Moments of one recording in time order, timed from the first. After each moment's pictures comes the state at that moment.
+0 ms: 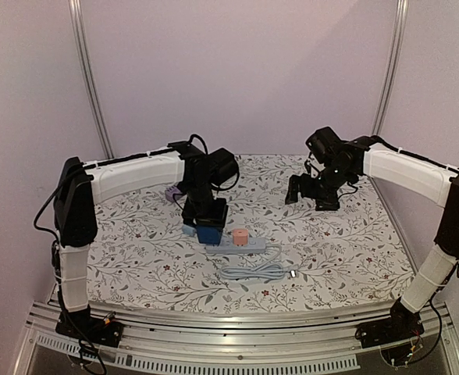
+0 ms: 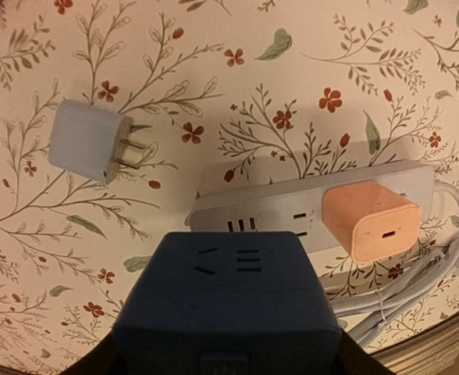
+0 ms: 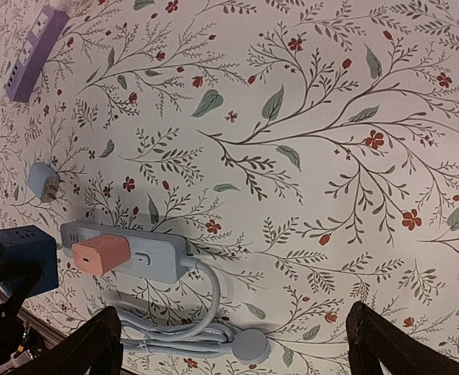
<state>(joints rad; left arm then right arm) -0.85 2.06 1.81 -1.15 -0.07 -0.71 0.57 1.67 1.43 -0.87 -0.08 0.64</state>
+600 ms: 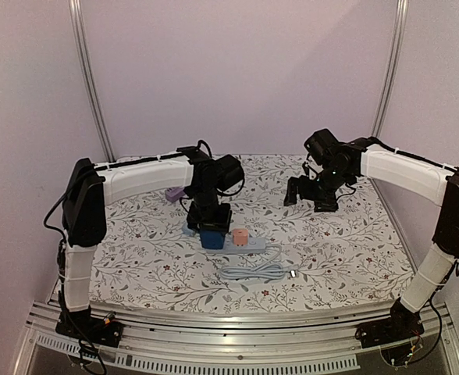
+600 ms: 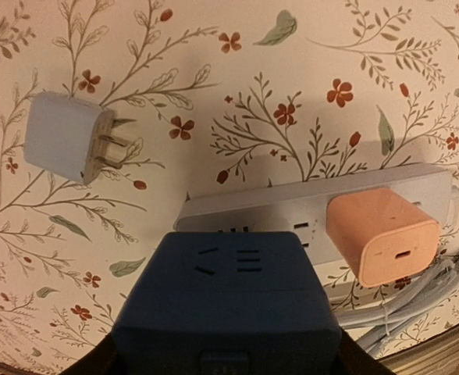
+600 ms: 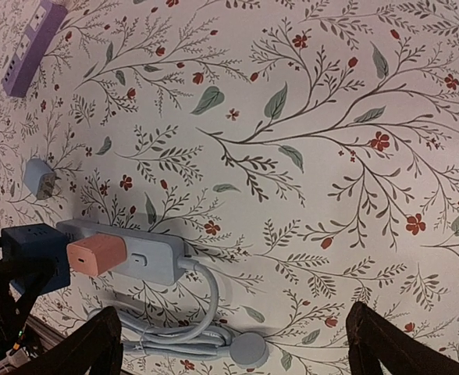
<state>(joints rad) -0.87 2.13 1.84 -1.17 -0.07 -0.74 0.57 1.69 1.43 -0.85 -0.09 0.63</state>
